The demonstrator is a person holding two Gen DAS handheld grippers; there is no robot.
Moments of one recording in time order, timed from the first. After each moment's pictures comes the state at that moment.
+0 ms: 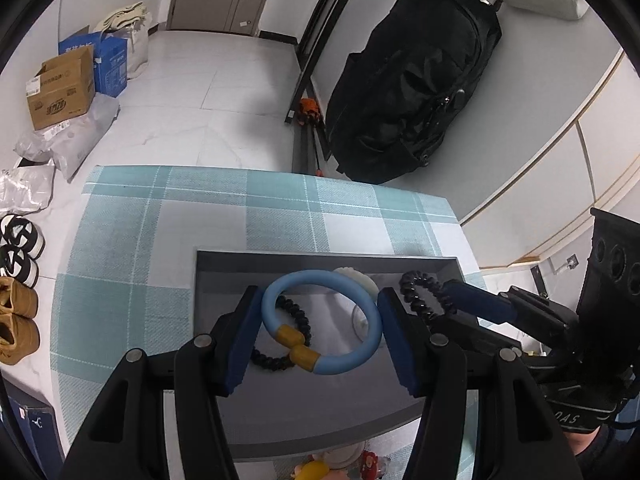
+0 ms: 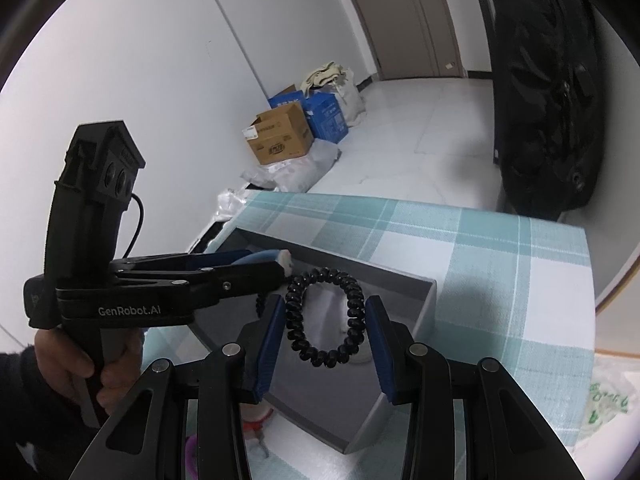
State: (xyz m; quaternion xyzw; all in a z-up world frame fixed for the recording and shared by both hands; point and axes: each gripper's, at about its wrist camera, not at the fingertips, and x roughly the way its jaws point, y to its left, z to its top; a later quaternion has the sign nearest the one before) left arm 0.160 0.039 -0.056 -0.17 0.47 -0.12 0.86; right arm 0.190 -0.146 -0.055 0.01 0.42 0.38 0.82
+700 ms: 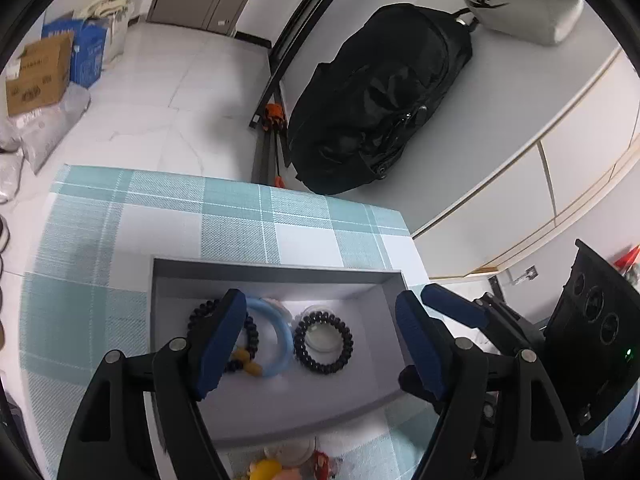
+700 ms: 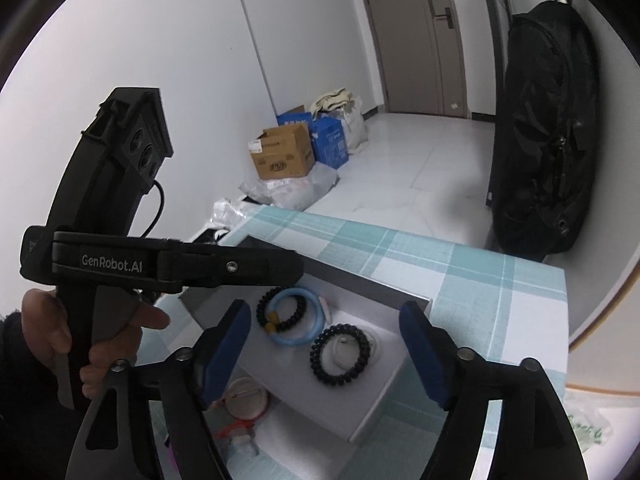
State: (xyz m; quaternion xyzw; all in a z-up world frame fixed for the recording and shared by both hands) left arm 0.157 0.036 -0.041 -0.22 0.45 -0.18 0.85; right arm 0.166 -0.153 -0.040 -0.03 0.35 0.38 0.85
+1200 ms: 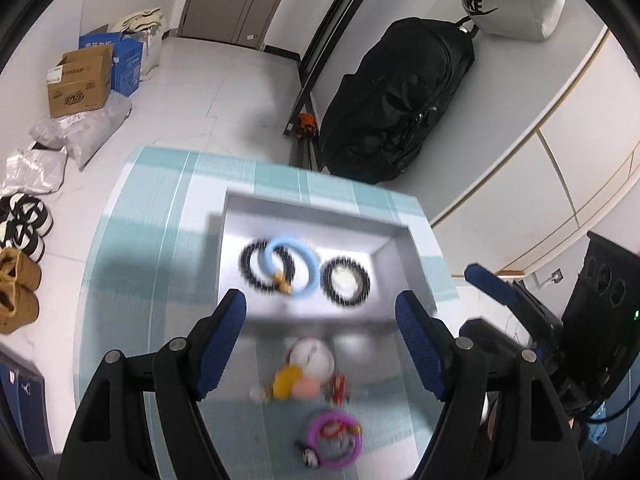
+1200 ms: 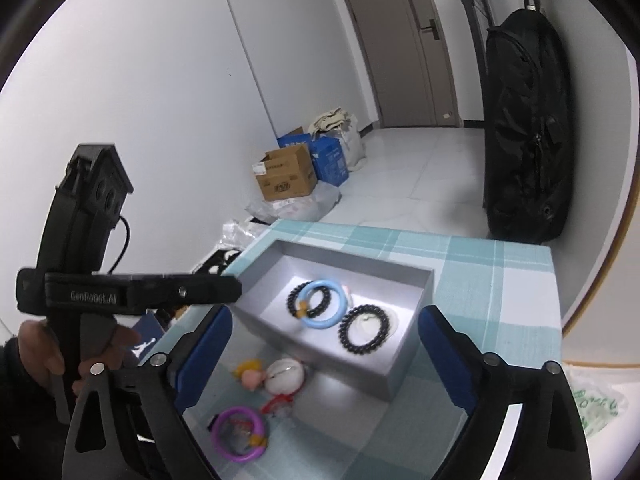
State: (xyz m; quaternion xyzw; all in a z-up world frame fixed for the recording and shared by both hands) left arm 0.084 0.049 -0.029 -0.20 0.44 -0.12 0.87; right arm 0.124 -0.173 -0.025 0.01 0.33 0.38 0.86
